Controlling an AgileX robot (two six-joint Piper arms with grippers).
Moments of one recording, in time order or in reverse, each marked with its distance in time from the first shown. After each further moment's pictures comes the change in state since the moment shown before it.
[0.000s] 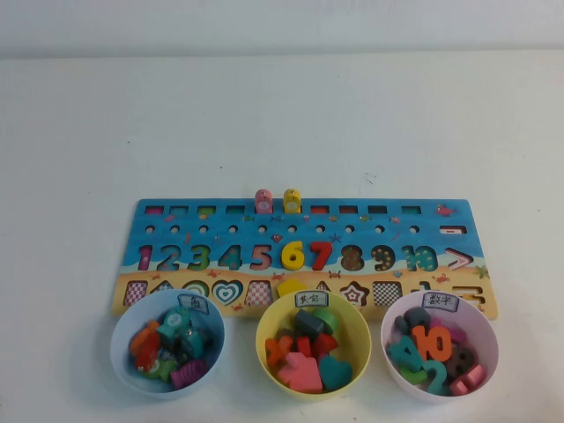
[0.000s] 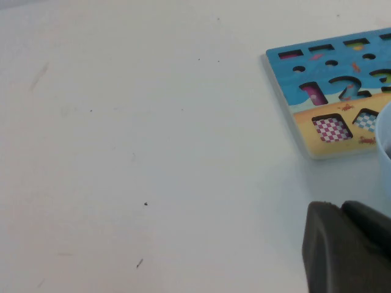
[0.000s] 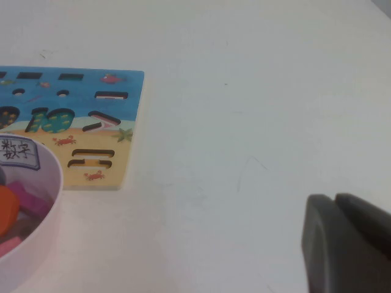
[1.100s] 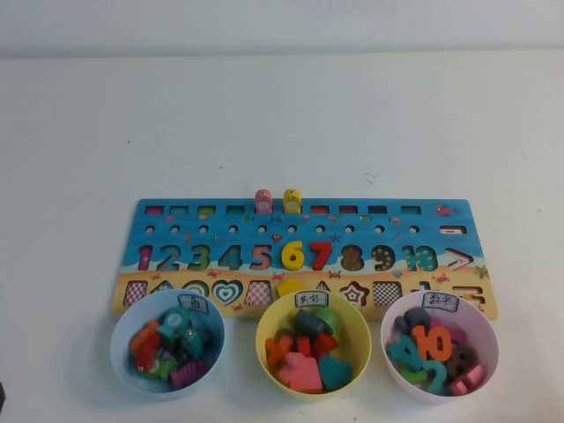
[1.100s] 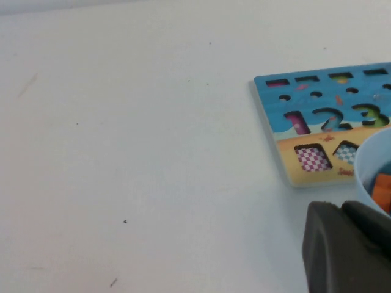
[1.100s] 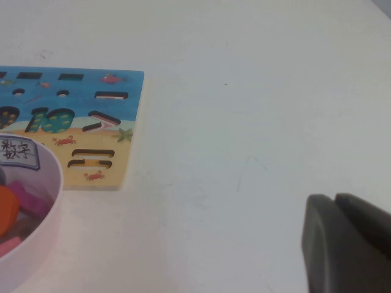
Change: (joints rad) right arm 0.000 0.000 0.000 0.000 0.000 0.000; left arm 0.000 0.000 0.000 -0.084 -0.045 0.000
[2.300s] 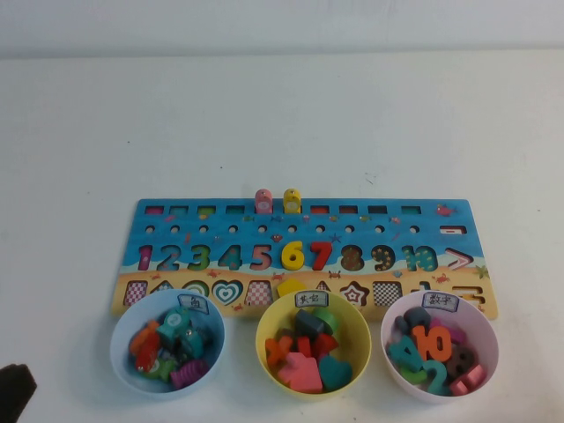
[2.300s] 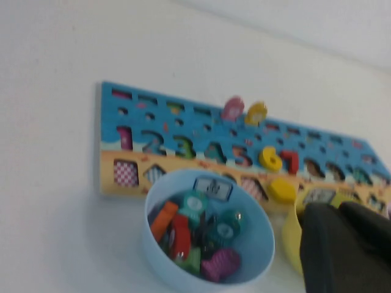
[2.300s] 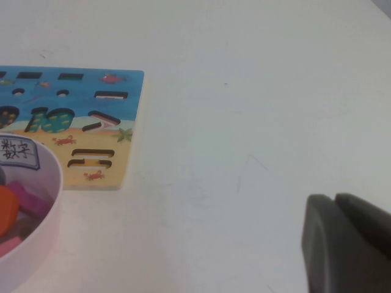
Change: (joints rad) right arm 0.000 0.000 0.000 0.000 0.000 0.000; left arm 0.000 0.131 -0.359 -0.396 0.349 -0.107
